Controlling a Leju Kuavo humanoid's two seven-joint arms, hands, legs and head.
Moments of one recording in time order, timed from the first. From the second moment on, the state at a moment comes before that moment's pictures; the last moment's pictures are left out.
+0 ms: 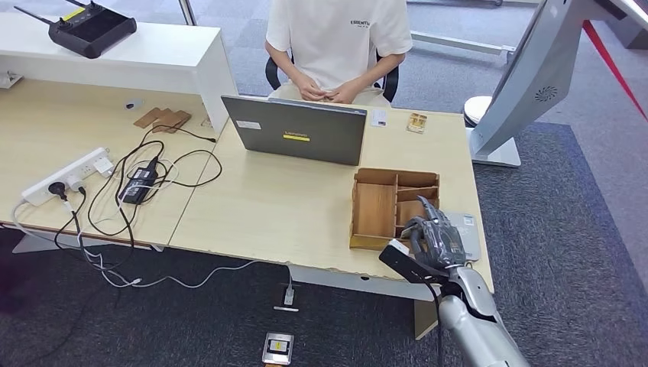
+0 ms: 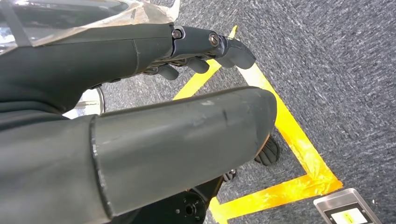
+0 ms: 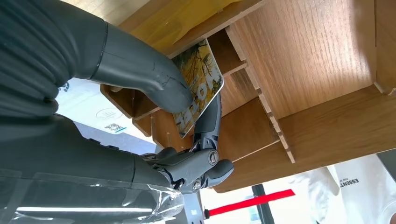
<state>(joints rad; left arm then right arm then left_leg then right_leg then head) -0.13 0.13 -0.28 -0.21 1.27 0.28 0.09 -0.46 -0.09 0.49 -0.81 0.94 -0.34 -0.16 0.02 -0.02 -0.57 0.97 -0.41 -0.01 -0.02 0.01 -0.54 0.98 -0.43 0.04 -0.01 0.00</state>
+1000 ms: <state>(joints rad) -0.14 0.12 -0.27 -0.21 1.28 0.32 0.13 -0.53 -0.12 0.43 -1.18 0.86 -0.27 -0.16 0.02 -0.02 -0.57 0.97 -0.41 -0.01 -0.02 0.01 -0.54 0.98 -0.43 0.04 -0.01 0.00</state>
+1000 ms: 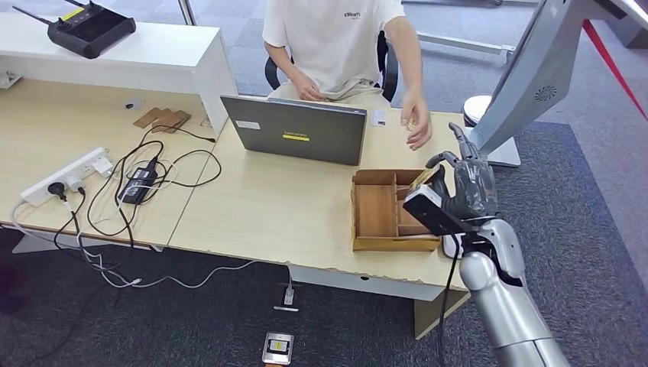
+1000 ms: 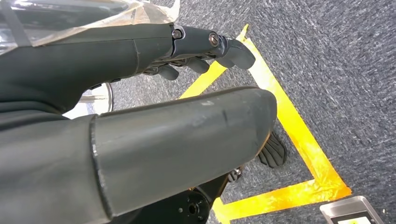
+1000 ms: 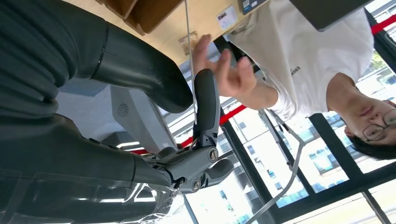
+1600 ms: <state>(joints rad) -0.22 0.10 -0.28 -0.21 1.21 0.40 0.21 -0.98 0.05 0.47 -0.70 0.99 -0.28 -0.17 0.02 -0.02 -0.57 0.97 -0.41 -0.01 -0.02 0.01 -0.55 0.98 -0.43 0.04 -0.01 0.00</state>
